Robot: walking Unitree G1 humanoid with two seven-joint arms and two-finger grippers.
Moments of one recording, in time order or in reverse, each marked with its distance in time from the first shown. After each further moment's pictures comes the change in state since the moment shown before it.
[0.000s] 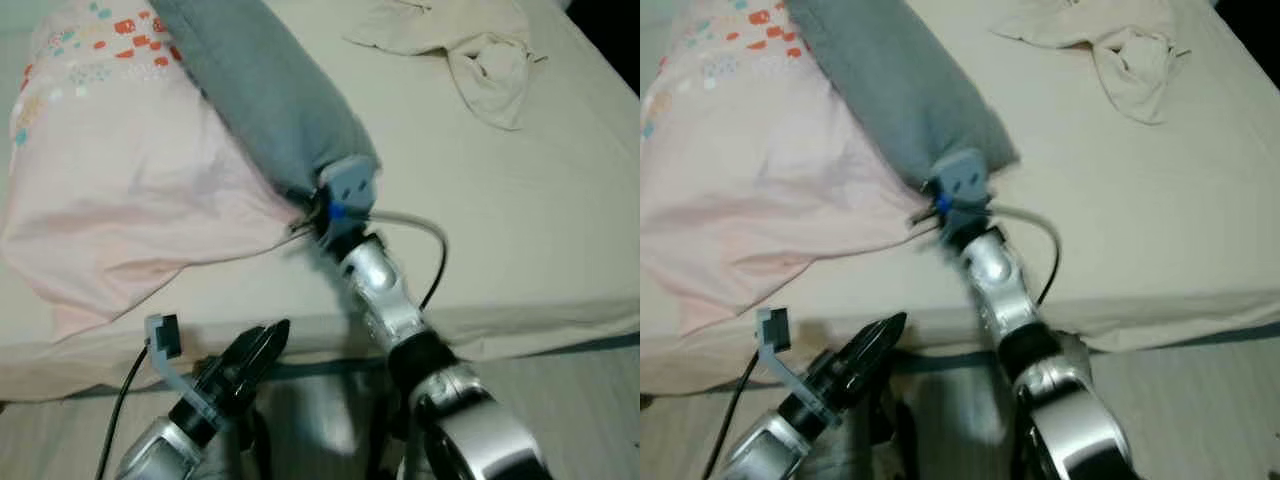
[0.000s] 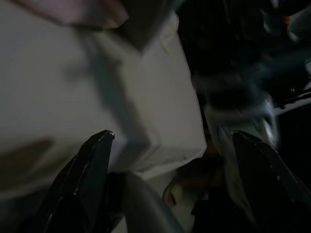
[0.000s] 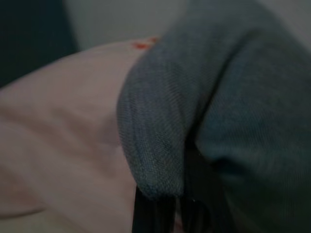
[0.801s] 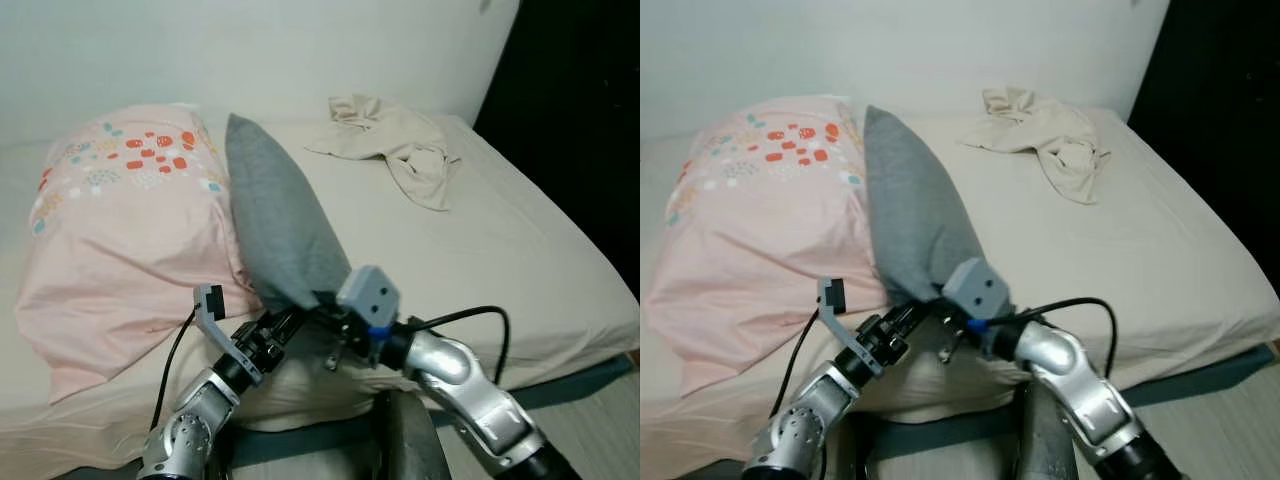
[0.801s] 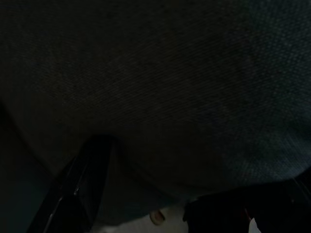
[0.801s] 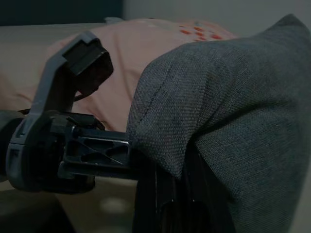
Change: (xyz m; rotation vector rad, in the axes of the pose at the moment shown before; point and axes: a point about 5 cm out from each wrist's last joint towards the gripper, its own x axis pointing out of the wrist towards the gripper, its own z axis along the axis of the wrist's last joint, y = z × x) left arm 0.063 0.036 -0.021 -0.021 0.025 -0.068; right arm -0.098 -0.012 0.000 -0.086 0.350 0.268
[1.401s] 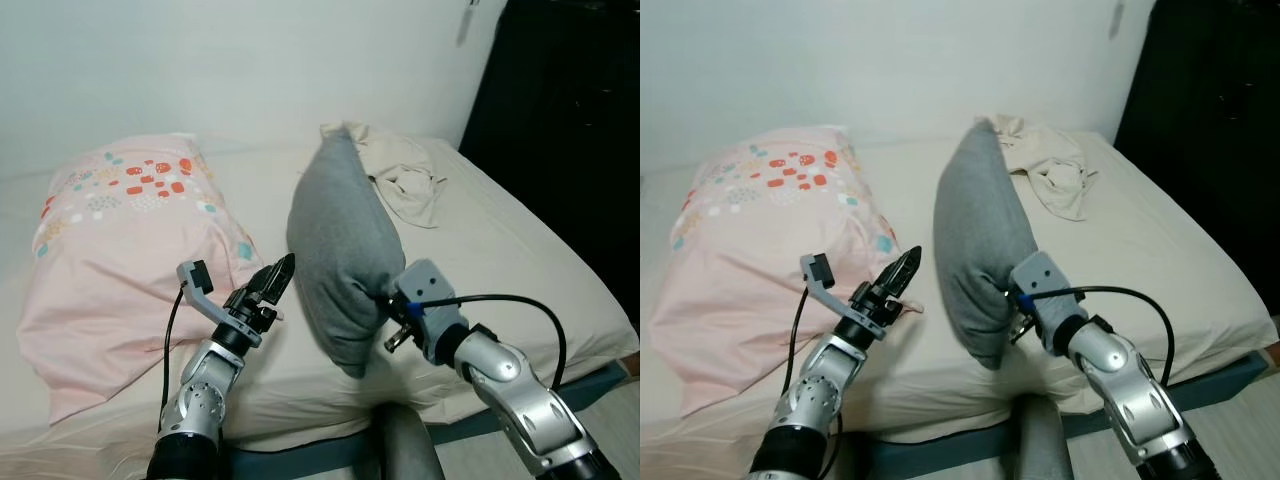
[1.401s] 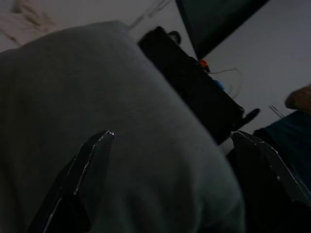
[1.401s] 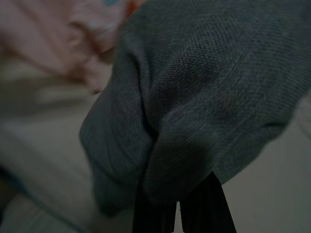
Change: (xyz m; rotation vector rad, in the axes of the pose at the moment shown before) left arm 0.021 0.006 0.025 0.040 -0.180 -0.011; right arm -0.038 -0.024 -0.049 0.019 0.397 -0.210
